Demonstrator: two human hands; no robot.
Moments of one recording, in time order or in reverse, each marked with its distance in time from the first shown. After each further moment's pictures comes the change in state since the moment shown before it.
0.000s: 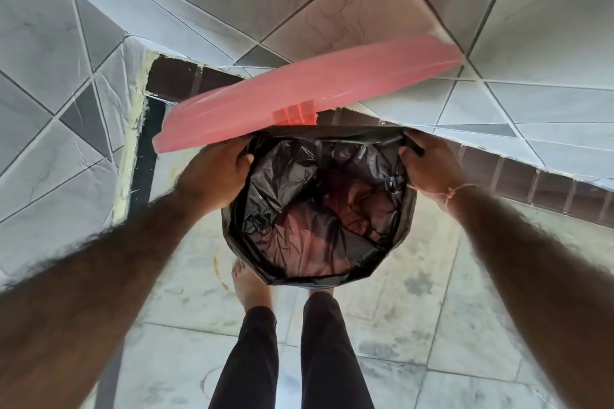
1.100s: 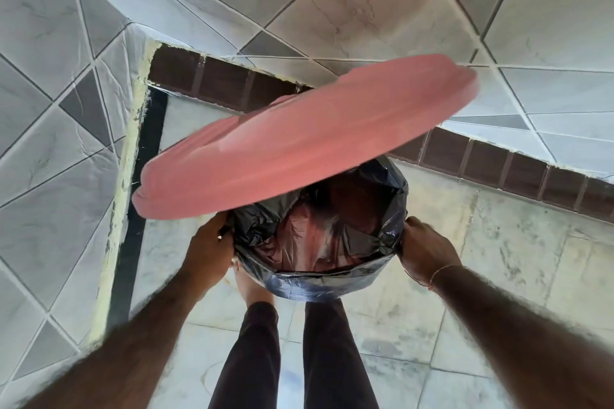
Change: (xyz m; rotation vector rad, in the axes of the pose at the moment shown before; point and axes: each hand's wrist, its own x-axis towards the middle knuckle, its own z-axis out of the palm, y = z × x) left_hand -0.108 -0.022 0.071 -0.577 -0.090 -0.522; right_hand -0.091 0.100 0.056 -0.731 -0.291 -0.142
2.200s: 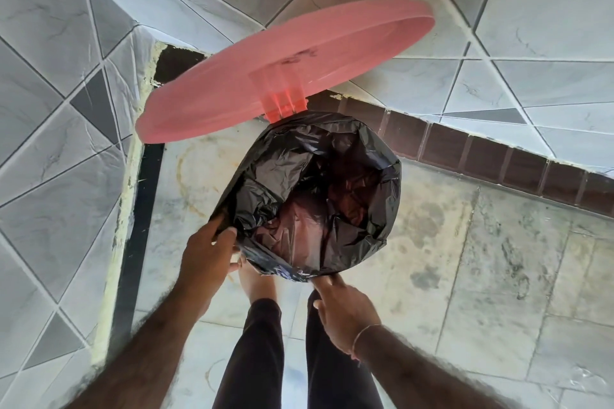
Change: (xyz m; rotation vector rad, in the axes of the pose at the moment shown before) left_hand -0.035 0.007 0.002 -0.339 0.088 -0.176; right_hand -0.079 -0.125 0.061 0.216 -0.182 -0.159
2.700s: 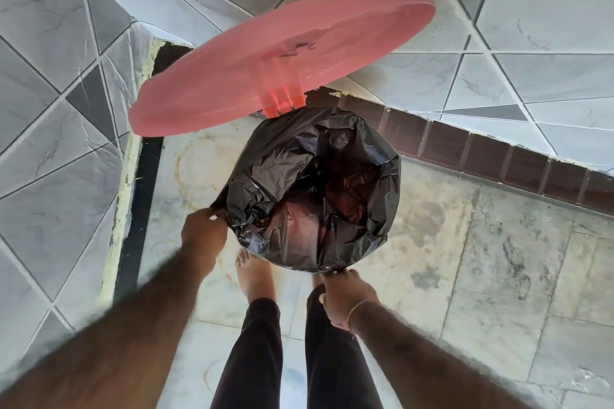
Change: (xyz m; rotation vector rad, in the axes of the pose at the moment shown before) left_hand 0.047 0.004 0.006 0.090 0.189 -0.134; right_hand 0.029 0.009 -0.008 -0.113 -0.244 0.167
